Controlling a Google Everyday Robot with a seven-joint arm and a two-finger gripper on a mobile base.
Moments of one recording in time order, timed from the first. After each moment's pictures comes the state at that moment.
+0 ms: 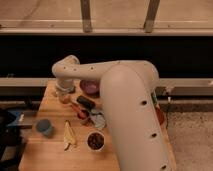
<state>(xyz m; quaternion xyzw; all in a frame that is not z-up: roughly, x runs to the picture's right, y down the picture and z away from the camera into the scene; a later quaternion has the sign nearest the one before) -0.236 0.038 0.842 -0.32 -0.07 0.28 0.90</state>
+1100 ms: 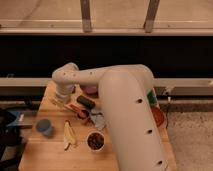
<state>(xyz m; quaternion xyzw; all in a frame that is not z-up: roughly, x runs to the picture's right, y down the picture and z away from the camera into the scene) -0.250 0.090 0.857 -0.37 -0.07 0.27 0.89</state>
